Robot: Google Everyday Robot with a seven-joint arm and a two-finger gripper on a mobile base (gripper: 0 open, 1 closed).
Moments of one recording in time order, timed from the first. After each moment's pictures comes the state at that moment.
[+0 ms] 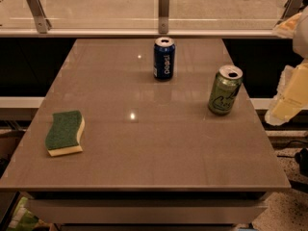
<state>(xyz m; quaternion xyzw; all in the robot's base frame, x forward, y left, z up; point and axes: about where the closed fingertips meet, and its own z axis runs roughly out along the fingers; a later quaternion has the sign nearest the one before) 0.438 -0.217 0.991 -0.58 0.79 -0.04 0.21</state>
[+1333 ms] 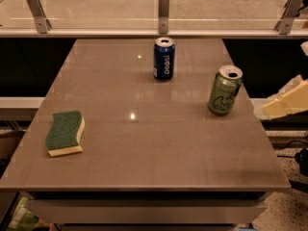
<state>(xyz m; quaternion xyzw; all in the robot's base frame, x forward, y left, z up) 0.455 -0.251 0.970 -0.40 0.83 0.04 0.39</state>
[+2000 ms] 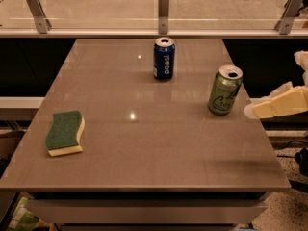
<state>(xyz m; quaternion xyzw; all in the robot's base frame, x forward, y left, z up) 0.471 -0.251 0.946 -0.36 0.82 0.07 0.44</state>
